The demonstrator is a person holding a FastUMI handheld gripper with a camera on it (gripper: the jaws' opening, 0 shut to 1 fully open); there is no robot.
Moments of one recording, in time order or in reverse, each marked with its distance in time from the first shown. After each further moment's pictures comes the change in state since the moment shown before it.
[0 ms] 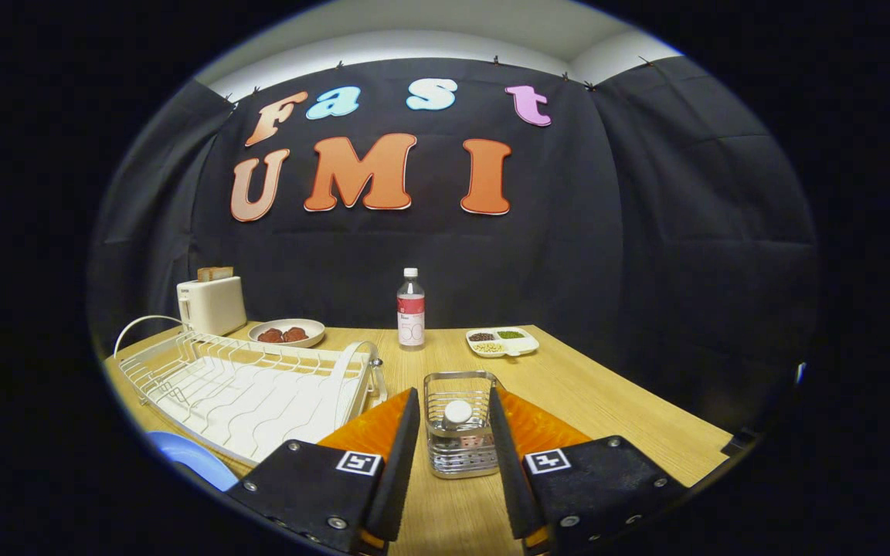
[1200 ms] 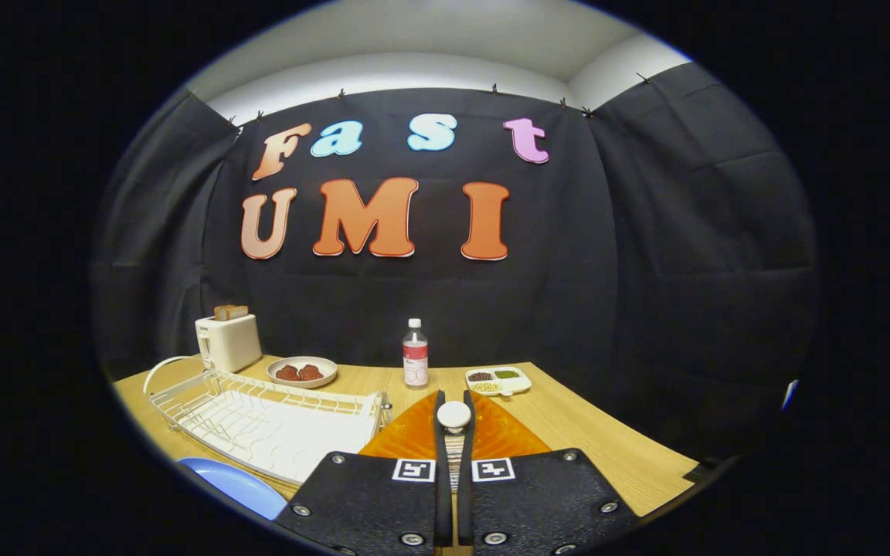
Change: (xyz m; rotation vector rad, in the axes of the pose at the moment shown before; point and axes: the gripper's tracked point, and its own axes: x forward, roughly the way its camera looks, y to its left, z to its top) arm -0.066 -0.004 0.094 -0.004 -0.125 0.024
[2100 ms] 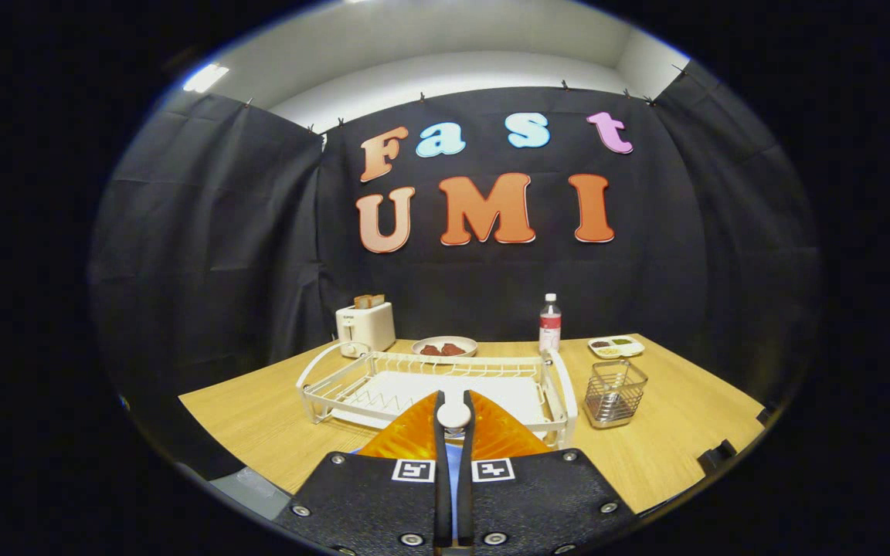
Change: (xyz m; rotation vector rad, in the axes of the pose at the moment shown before) arm -0.132 0.189 -0.050 0.044 0.068 0.365
